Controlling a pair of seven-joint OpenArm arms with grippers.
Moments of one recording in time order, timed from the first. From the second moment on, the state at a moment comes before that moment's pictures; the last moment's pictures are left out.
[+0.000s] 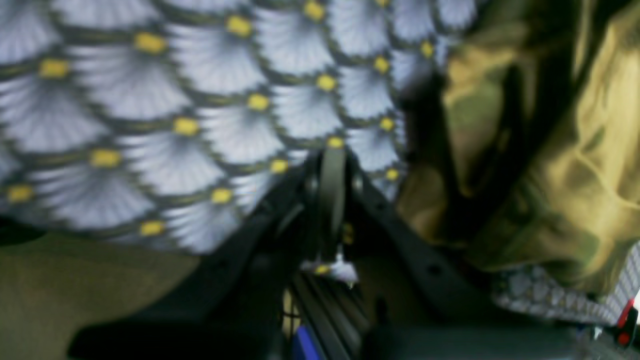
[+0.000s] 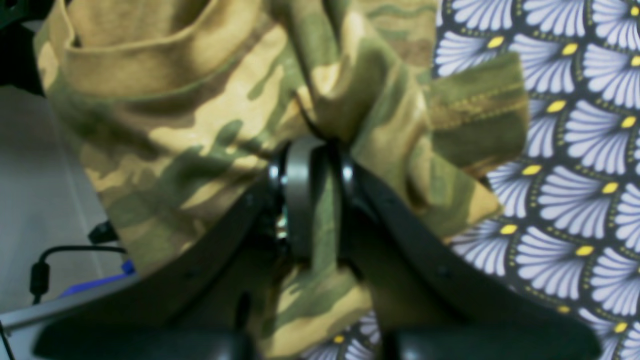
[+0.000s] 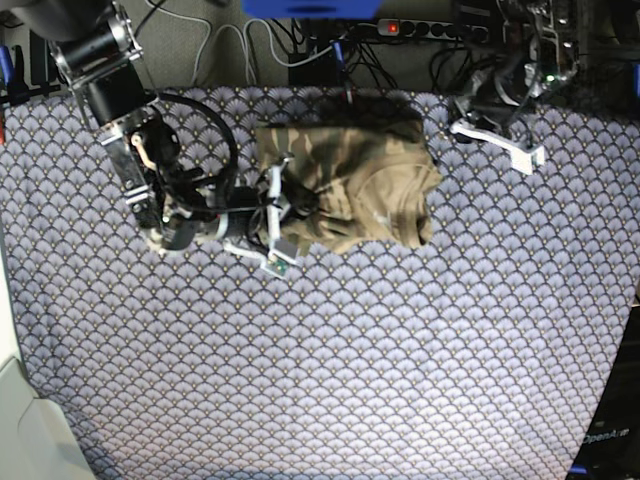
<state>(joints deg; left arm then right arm) 25.3 -10.7 -9.5 103.8 -41.8 9.7 48.6 12.3 15.2 -23.7 81.3 36.9 39.6 -55.7</state>
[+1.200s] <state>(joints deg) -0.9 -9.4 7.7 79.1 -44.4 8.1 39.9 -0.8 19.0 -8.8 92.5 25.9 39.7 -60.8</state>
